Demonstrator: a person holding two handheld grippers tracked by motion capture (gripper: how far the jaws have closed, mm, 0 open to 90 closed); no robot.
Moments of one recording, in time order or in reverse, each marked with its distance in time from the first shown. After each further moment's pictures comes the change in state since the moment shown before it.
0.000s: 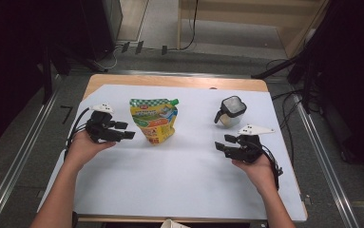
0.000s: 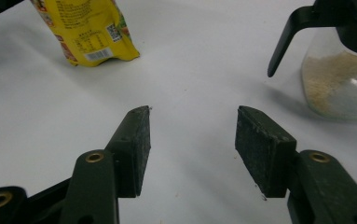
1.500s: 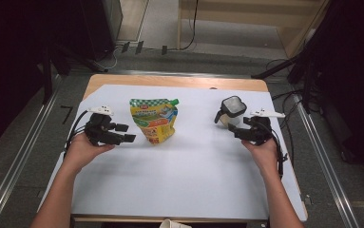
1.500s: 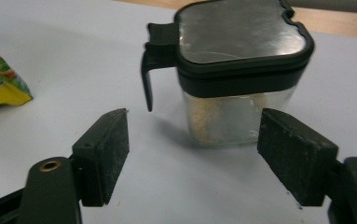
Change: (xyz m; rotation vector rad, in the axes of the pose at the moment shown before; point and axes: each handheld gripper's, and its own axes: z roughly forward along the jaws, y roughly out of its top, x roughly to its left) left arm -0.013 -0.002 -0.006 0.005 -0.037 0.010; right arm -0.066 0.021 0.009 -0.045 -0.196 0.100
